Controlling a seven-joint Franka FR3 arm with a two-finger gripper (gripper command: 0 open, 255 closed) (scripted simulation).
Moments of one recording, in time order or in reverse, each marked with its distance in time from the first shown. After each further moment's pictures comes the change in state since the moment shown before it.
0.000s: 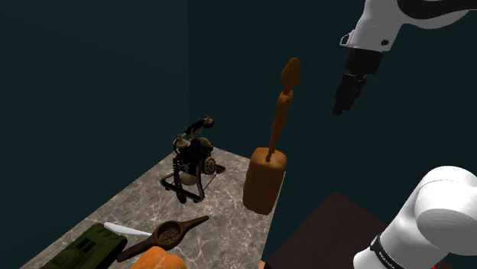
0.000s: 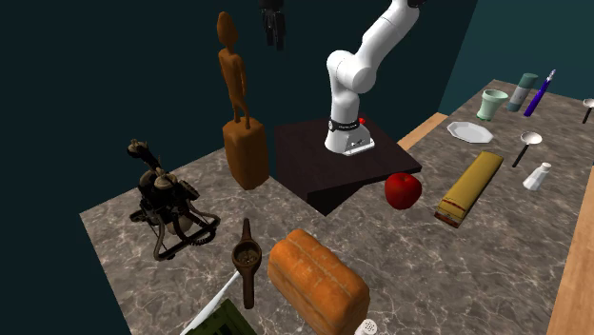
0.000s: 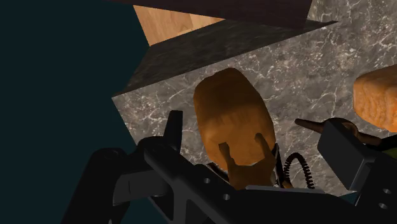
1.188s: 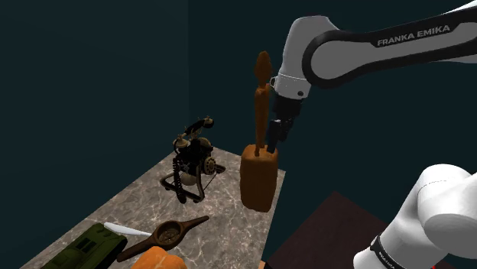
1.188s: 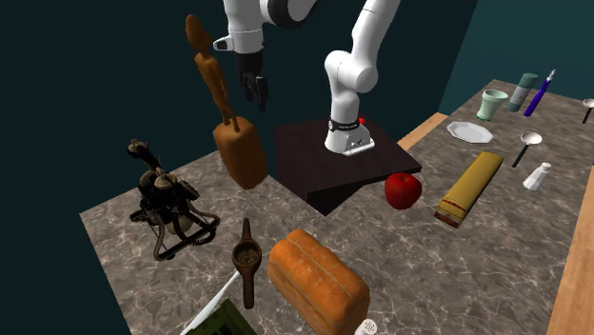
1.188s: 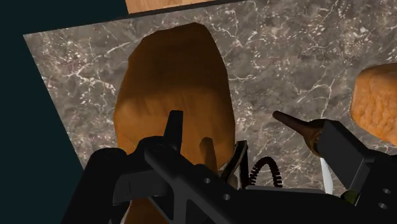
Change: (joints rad) arm 0.112 0.370 0.191 -0.076 0.075 0.462 0.050
